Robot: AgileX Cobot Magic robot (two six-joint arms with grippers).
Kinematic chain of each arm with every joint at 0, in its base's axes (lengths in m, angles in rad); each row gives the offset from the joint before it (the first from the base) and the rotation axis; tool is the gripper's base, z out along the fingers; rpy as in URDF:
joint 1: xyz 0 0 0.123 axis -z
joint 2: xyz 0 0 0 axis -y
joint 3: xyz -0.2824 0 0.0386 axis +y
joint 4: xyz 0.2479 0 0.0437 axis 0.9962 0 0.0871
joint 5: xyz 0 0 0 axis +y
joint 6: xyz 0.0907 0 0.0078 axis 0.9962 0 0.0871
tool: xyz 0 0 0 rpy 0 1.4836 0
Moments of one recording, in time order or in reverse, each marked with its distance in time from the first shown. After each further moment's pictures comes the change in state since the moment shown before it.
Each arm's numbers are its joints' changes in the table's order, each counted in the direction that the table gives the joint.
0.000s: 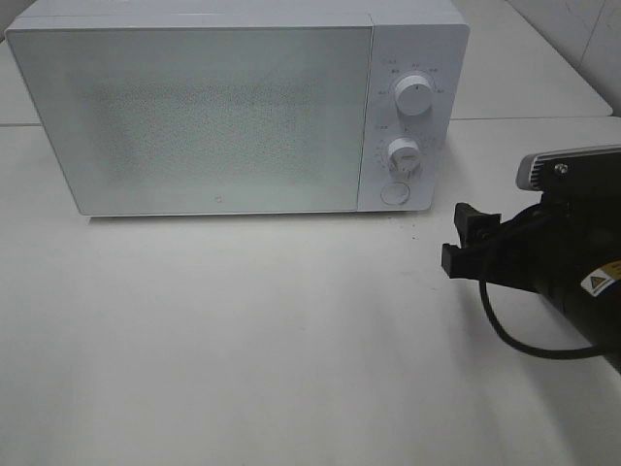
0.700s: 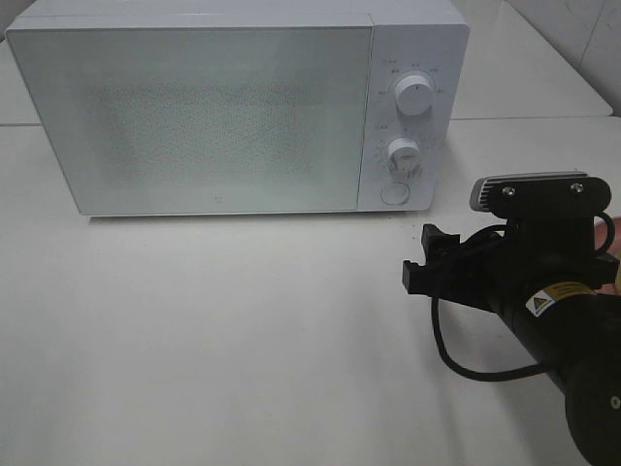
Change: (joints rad) left arm 0.000 0.000 0.000 0.000 0.000 0.000; right arm -0.149 -0.142 -0.062 0.153 -0.047 0.073
